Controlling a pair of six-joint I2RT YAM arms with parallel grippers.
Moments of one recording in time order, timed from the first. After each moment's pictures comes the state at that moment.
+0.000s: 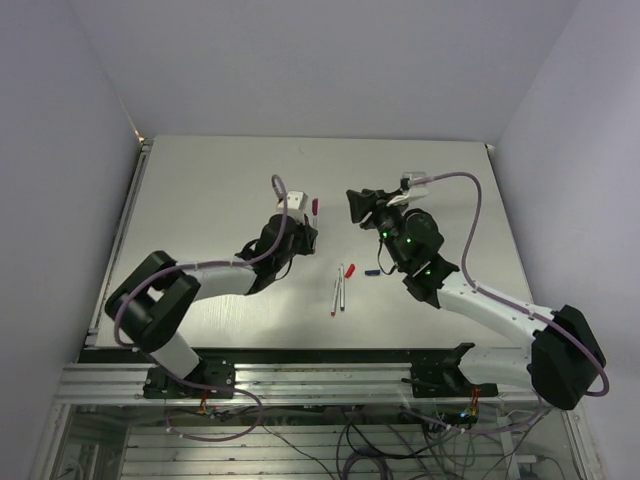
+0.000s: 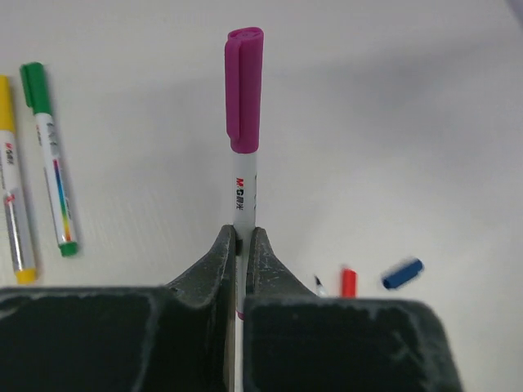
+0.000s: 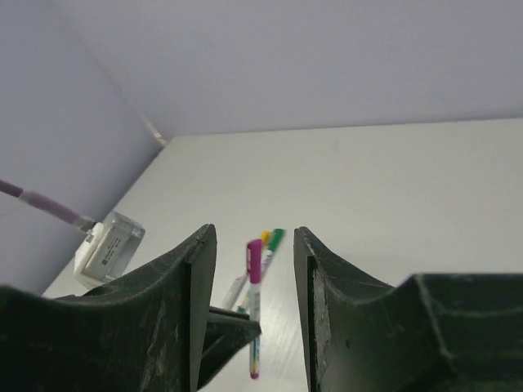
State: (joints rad) left arm -0.72 1.57 0.69 0.57 -0.18 -0.43; right arm 0.71 1.22 0.70 0.66 0.28 0.33
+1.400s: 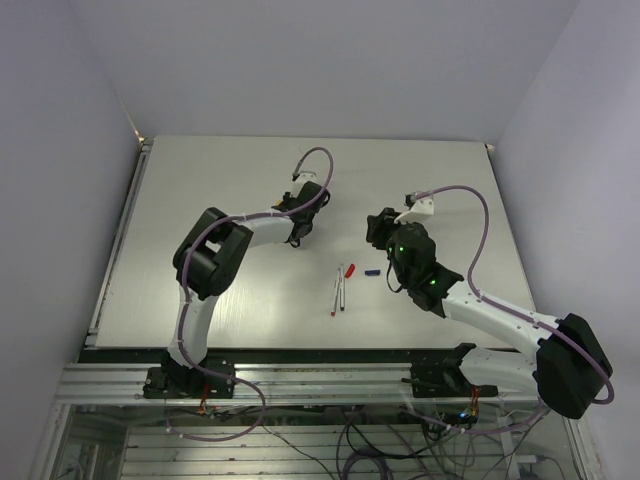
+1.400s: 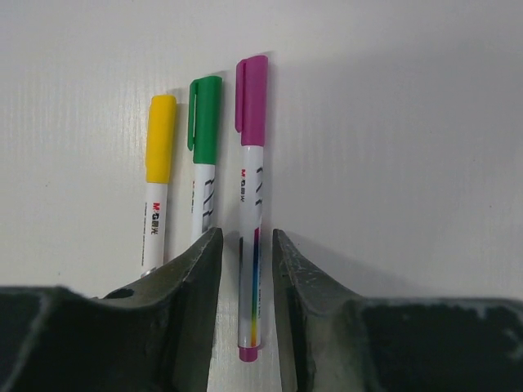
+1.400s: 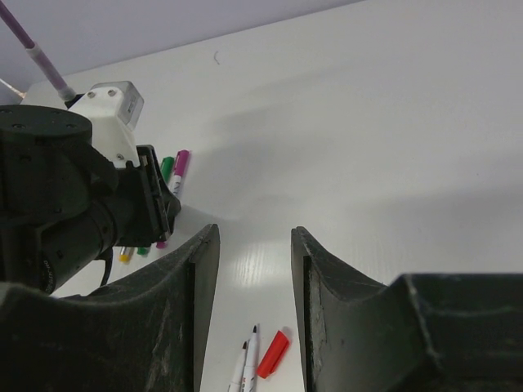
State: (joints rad) left arm -0.64 2.10 1.34 -0.06 -0.57 -0.35; right arm 0.71 1.14 0.59 0.36 0.55 0.43
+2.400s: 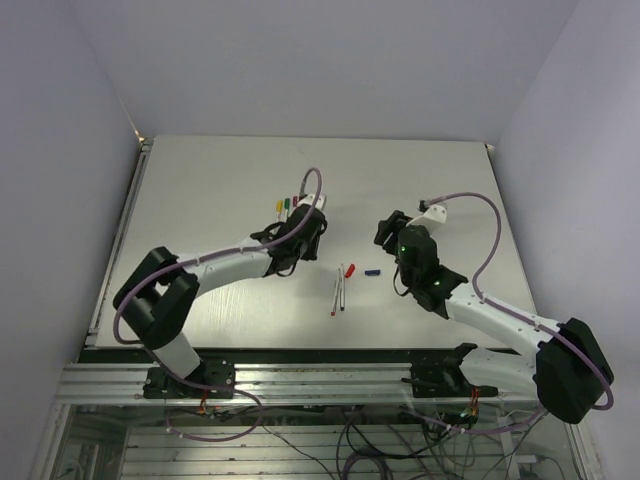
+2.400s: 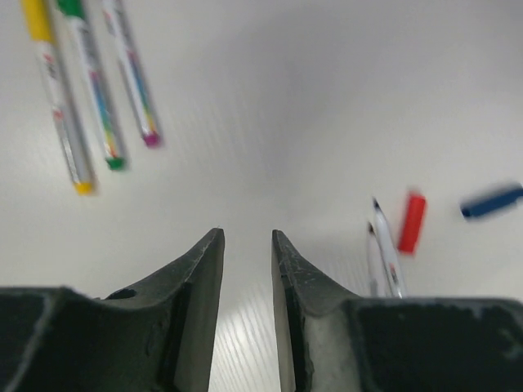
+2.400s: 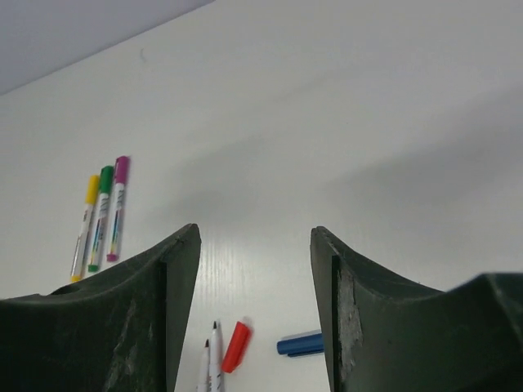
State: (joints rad) left arm -0.78 1.66 1.03 -0.10 -0.35 -0.37; right arm 0.67 1.13 0.57 0.26 0.64 0.54
